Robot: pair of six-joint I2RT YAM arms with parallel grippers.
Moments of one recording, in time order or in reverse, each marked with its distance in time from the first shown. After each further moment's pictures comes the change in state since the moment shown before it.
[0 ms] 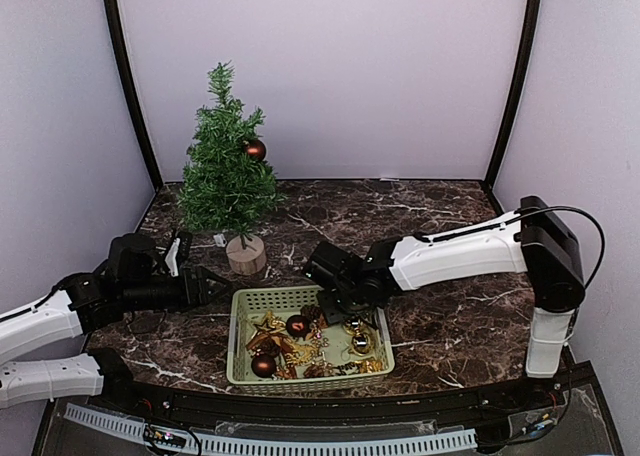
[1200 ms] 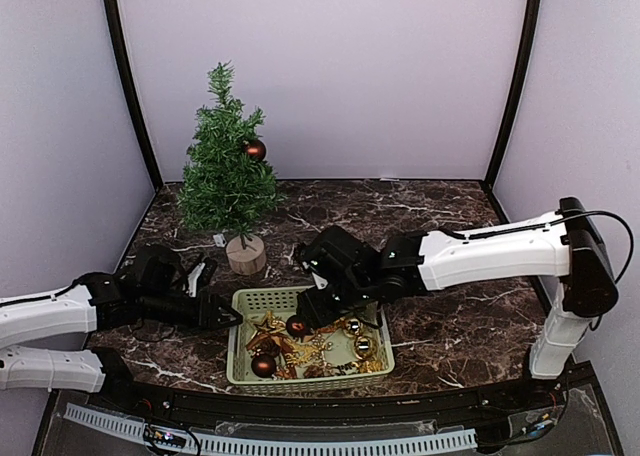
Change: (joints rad) left arm -0.048 0.156 -0.023 -0.026 0.157 0.033; right arm 0.064 -0.164 -0.026 0.099 -0.189 -0.125
